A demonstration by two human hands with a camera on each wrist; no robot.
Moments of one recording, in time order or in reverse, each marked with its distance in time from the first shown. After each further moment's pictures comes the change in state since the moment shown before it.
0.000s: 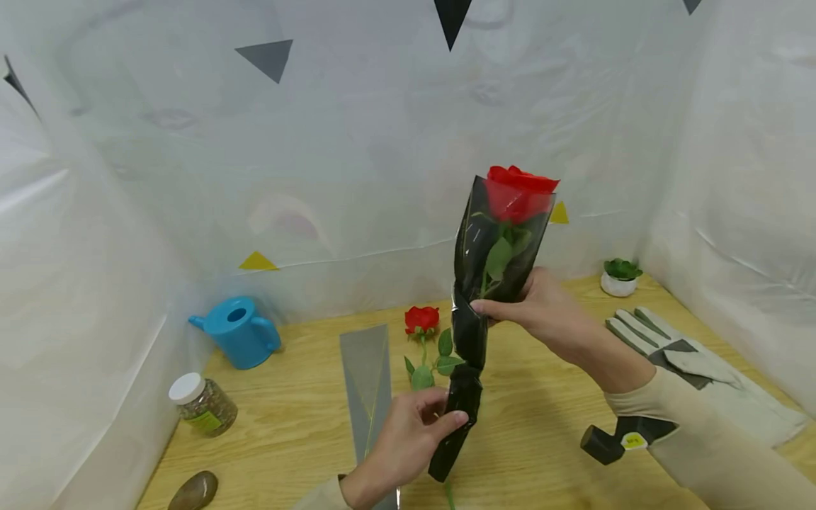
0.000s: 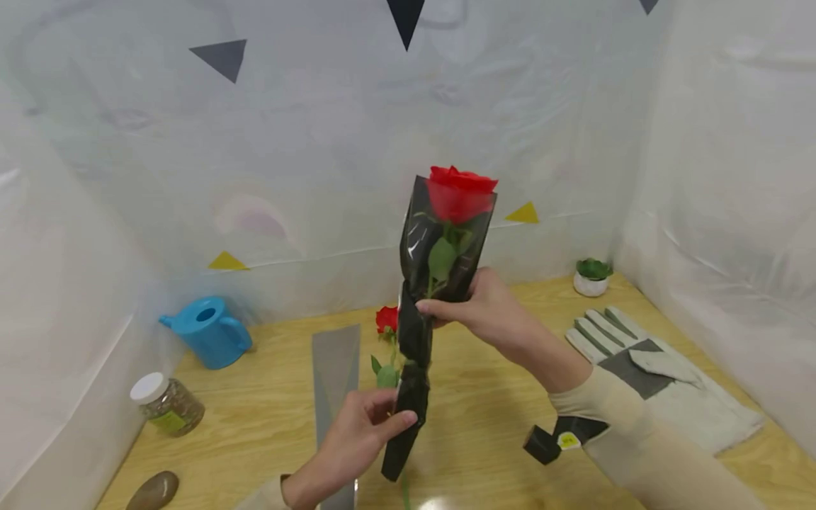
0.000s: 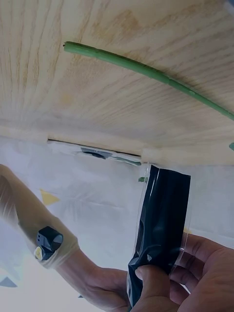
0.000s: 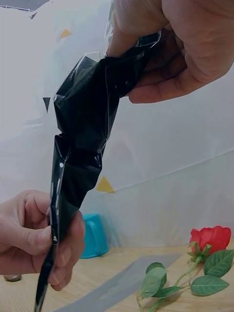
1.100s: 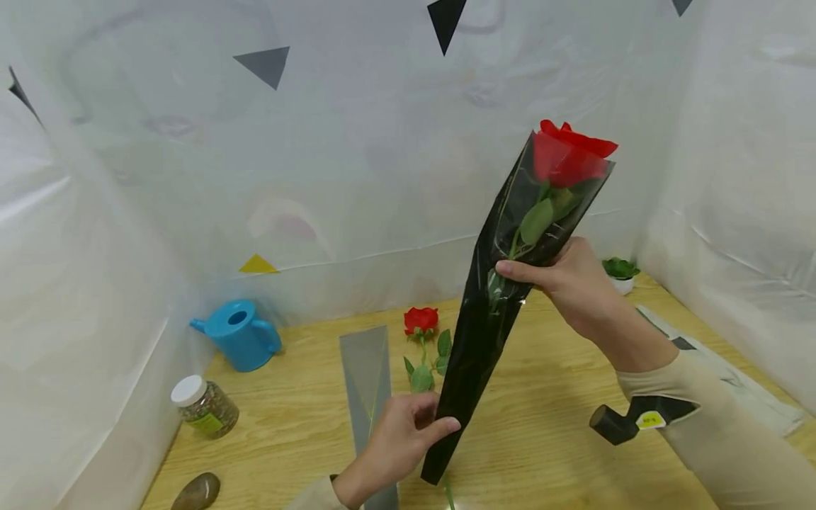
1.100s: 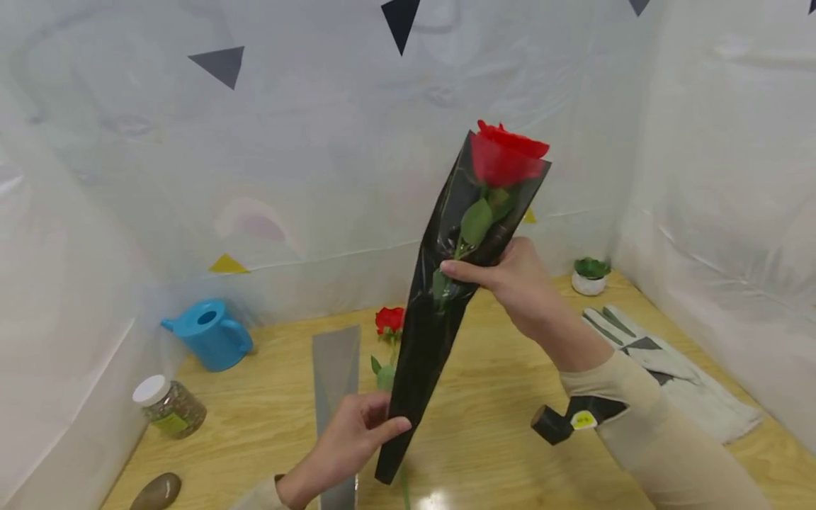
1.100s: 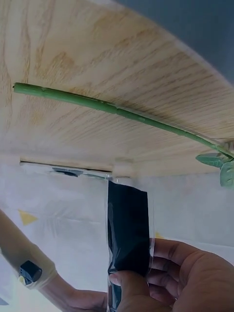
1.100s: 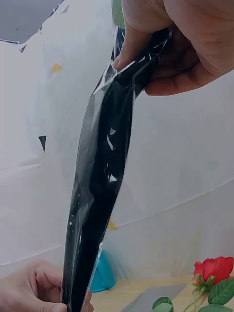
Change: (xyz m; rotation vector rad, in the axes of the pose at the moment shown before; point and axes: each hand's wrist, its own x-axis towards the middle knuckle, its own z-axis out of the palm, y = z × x) left_hand -0.003 -0.018 -0.012 0.110 -0.071 0.080; right_hand -0.001 -0.021 -0.025 0.170 0.163 -0.148
